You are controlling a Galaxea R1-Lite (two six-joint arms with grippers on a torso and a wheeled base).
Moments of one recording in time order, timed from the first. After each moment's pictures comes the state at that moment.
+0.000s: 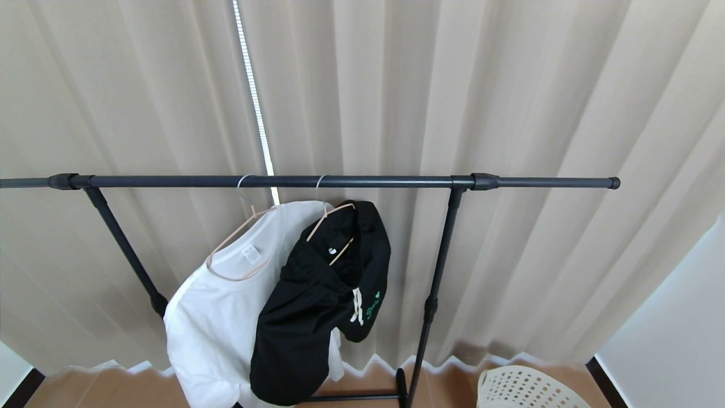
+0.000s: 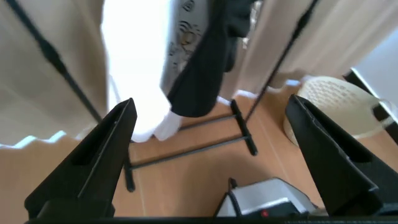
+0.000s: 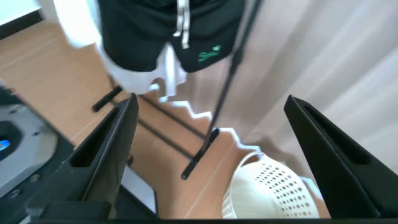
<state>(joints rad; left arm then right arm) -0.30 0.33 0.00 -0.04 0.13 -0.02 0.34 0.22 -0.11 0.17 0.11 -0.13</state>
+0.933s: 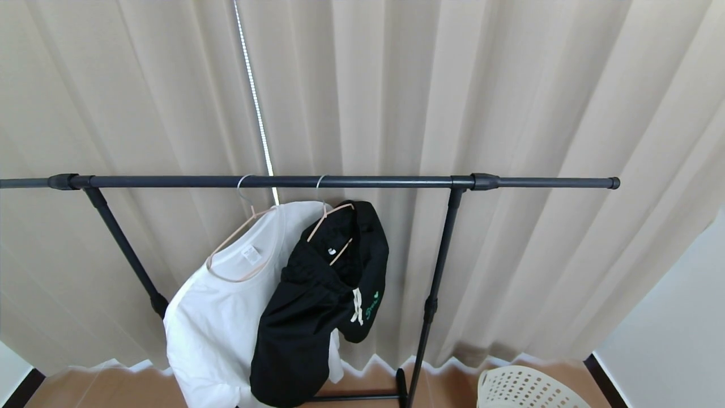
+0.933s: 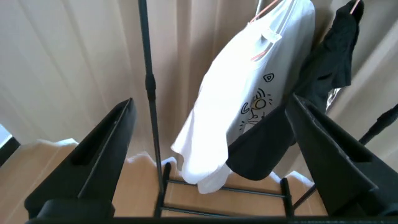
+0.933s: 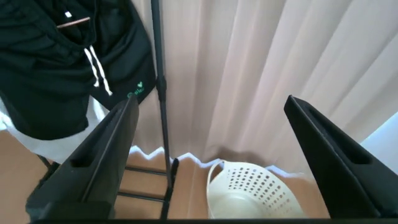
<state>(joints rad) 0.04 0.07 0.00 -0.04 0.09 -0.04 -0.01 0.00 -0.10 0.17 0.19 0.08</state>
